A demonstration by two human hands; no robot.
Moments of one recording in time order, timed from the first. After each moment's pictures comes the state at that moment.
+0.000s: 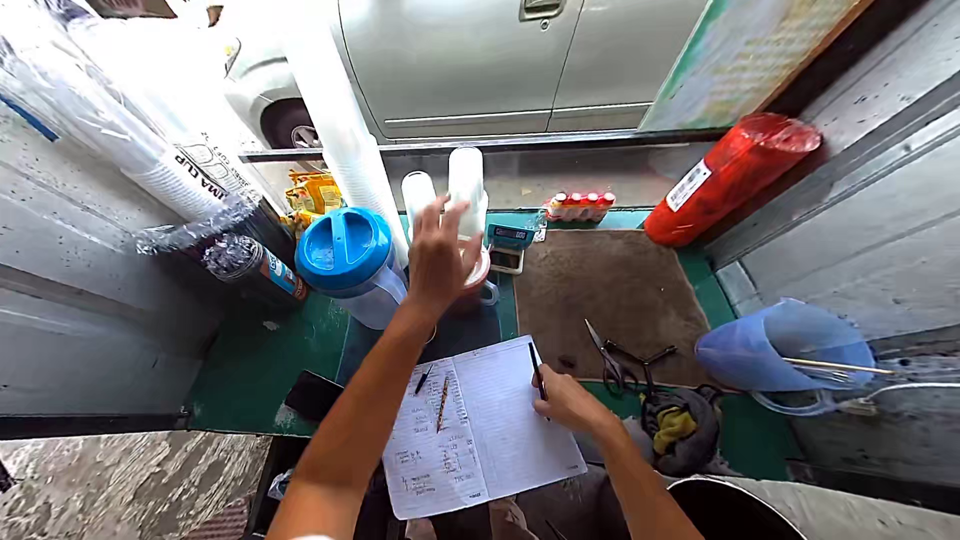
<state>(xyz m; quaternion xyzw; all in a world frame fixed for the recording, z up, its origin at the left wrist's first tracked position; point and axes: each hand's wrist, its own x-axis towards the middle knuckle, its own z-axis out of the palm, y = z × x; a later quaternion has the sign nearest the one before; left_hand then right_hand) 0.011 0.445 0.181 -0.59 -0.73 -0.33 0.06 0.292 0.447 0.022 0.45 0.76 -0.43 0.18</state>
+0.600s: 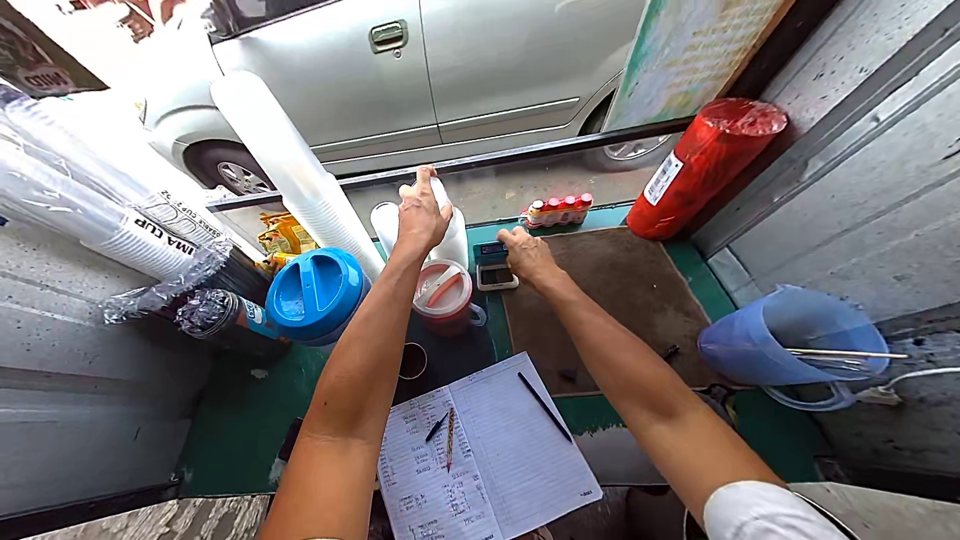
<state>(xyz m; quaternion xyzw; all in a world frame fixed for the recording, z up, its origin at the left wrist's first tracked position) -0.036 0.583 0.184 -0.51 -0.82 -0.23 -0.11 0.155 0.659 0.057 0.43 0.88 -0.17 -0.07</state>
